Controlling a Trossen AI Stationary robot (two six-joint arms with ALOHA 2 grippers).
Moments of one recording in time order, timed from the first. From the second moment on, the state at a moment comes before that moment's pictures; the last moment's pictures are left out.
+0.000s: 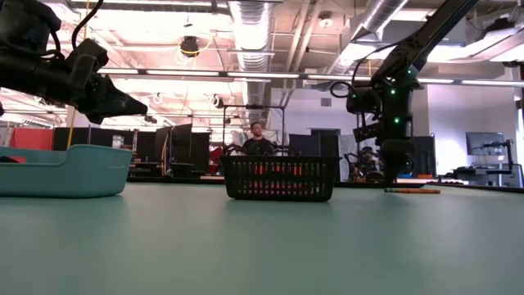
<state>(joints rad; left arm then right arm) 0.31 0.11 0.02 0.01 -0.14 -0.08 -0.78 1.61 0.91 -0.64 0.10 -0.47</state>
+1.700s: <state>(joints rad) 0.31 0.11 0.02 0.01 -0.14 -0.08 -0.67 1.60 0.86 -0.56 0.01 -0.64</state>
